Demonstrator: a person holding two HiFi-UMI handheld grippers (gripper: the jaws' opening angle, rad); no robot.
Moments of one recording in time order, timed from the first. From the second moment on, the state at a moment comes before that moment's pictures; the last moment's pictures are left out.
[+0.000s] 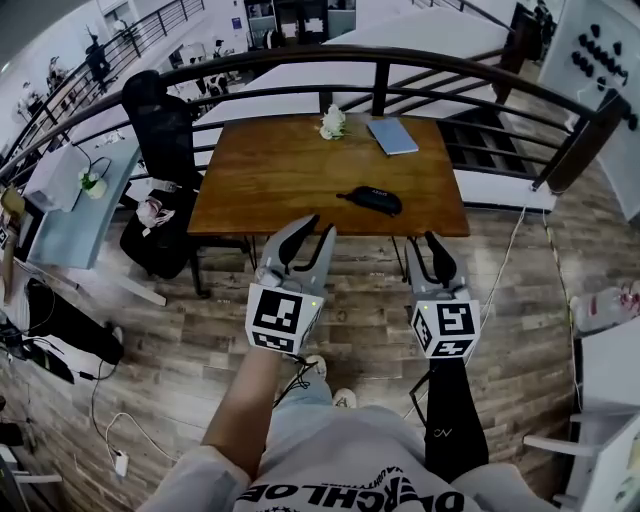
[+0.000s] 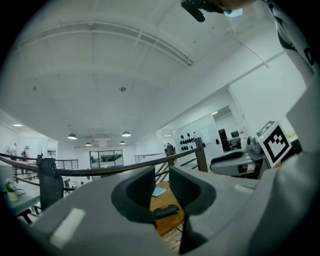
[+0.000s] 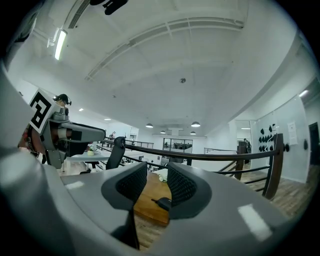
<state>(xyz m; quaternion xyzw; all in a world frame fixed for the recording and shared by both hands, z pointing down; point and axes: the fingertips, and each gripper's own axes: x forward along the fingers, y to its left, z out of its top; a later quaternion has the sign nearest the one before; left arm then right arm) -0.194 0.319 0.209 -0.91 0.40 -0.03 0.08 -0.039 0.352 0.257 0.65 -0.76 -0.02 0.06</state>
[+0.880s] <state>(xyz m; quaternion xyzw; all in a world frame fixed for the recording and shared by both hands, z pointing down) -0.099 0.093 0.230 -0.96 0.28 -0.04 0.07 0.029 0.154 0.268 0.69 -0.72 0.00 0.07</state>
